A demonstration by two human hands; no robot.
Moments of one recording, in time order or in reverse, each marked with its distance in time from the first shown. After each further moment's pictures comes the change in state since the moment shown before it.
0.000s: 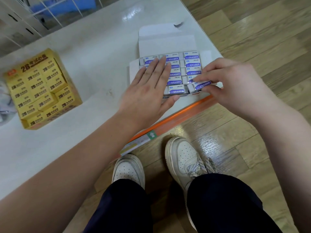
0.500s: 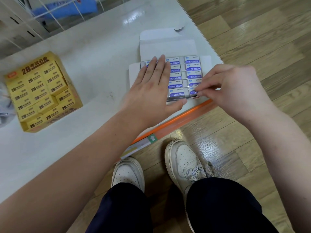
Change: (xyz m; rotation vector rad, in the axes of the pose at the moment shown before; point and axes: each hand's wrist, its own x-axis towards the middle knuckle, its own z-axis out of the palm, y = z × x) left_hand 0.012 0.005 -0.009 -0.056 -0.082 -0.070; right_hand 0.003 -0.002 0.004 0.098 0.105 0.039
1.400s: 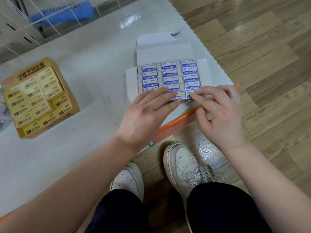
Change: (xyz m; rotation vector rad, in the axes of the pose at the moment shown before) left_hand -0.028 -0.002 0.028 -0.166 0.508 0.347; right_hand -0.037 0.016 0.062 -0.068 0.502 -0.152
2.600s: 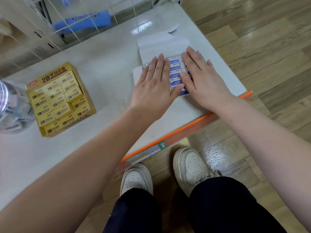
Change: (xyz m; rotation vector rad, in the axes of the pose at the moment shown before) left_hand 0.048 -0.029 -0.007 0.227 -0.505 -0.484; right_hand 0.089 -0.005 0.043 -0.051 -0.594 0.149
